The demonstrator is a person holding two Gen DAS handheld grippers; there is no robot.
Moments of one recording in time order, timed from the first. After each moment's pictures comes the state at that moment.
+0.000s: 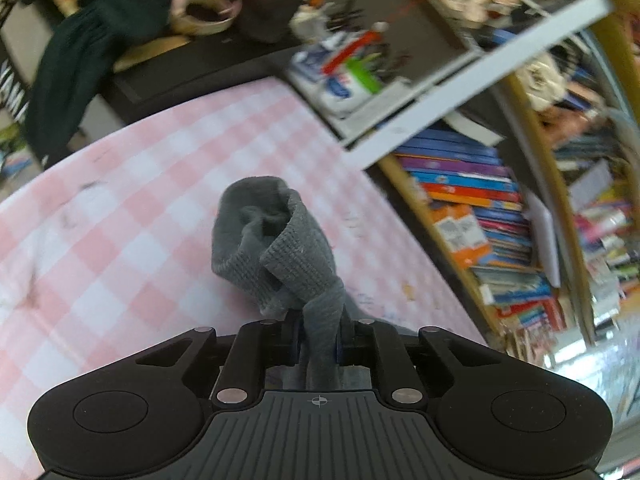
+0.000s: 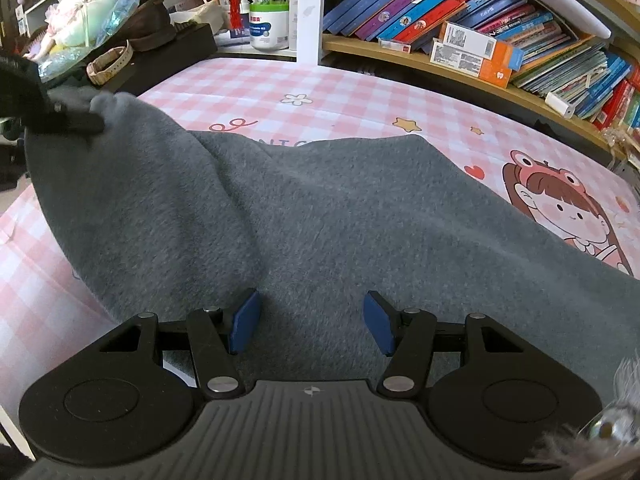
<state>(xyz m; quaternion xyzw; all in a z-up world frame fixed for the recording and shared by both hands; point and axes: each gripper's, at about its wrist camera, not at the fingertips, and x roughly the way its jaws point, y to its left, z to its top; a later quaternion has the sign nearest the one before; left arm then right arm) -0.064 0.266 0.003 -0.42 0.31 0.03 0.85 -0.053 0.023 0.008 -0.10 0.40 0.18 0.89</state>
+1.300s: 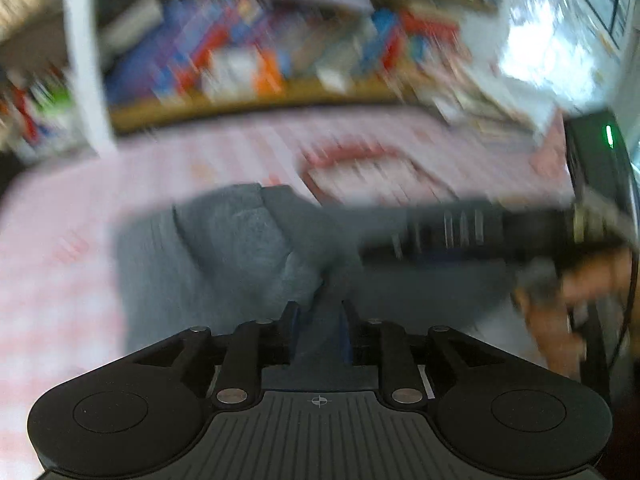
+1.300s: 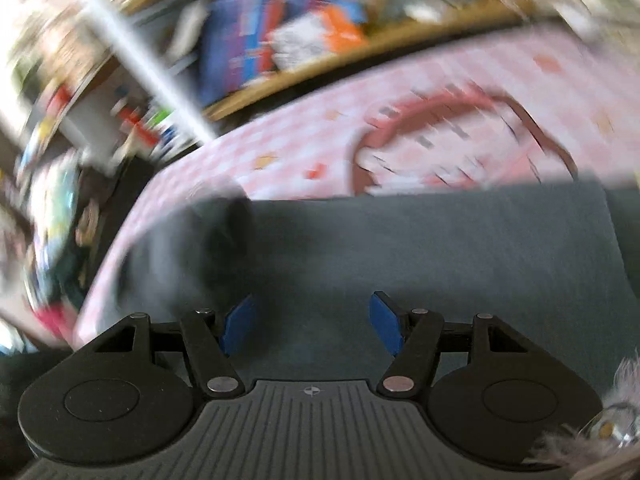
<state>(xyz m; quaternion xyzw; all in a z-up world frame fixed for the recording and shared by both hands) -0.046 -0.007 0.030 0.01 0.42 -0.18 0.89 -0.002 -0.203 0.014 0.22 0.43 0.18 0.86</state>
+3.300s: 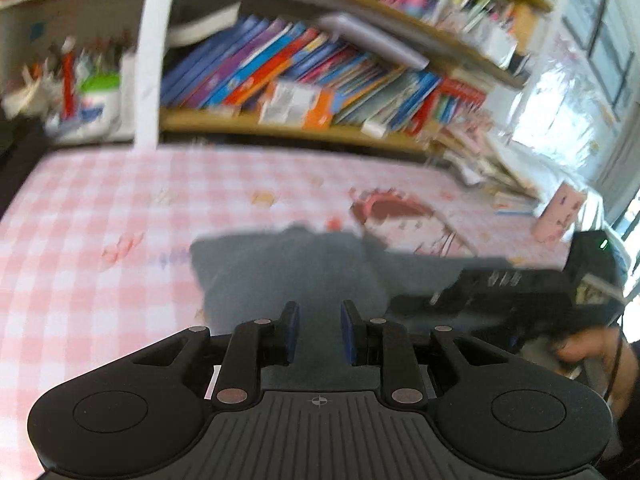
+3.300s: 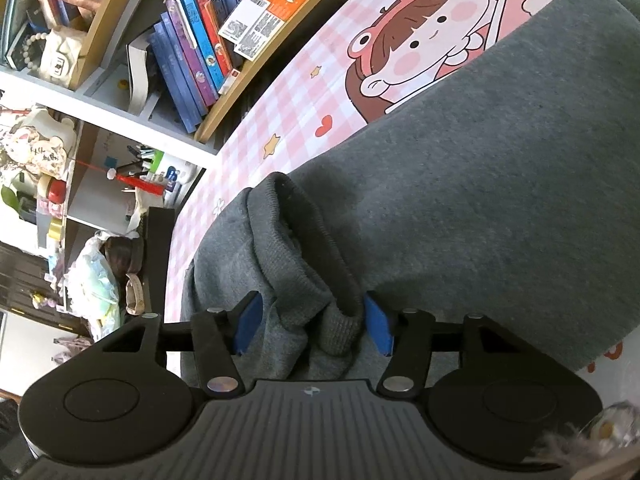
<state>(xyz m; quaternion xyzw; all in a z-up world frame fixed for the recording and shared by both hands) -0.040 0.102 0.041 -0.08 0.38 -0.17 0.91 -0.006 -0.160 -0.009 0.40 0.45 0.15 0.78</state>
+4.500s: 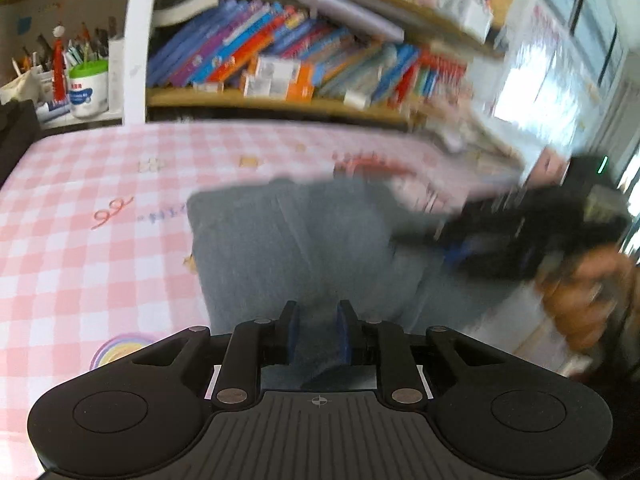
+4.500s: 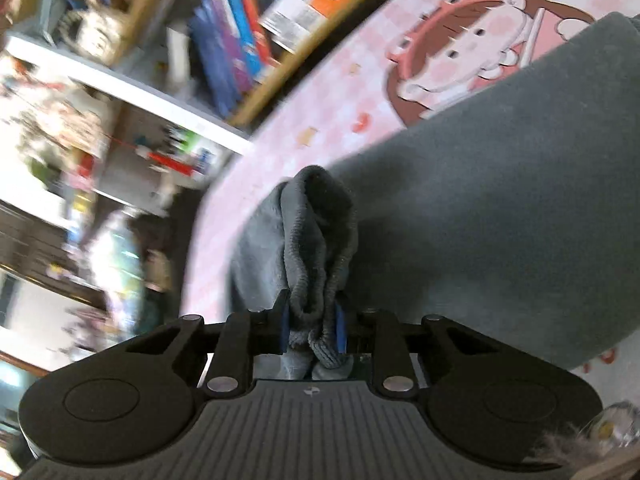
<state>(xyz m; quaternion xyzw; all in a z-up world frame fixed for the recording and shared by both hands) -0.074 0.091 0.020 -0.04 0.38 -0.19 0.90 -0.016 -0.167 0.009 0.39 0.44 0.21 0.78</state>
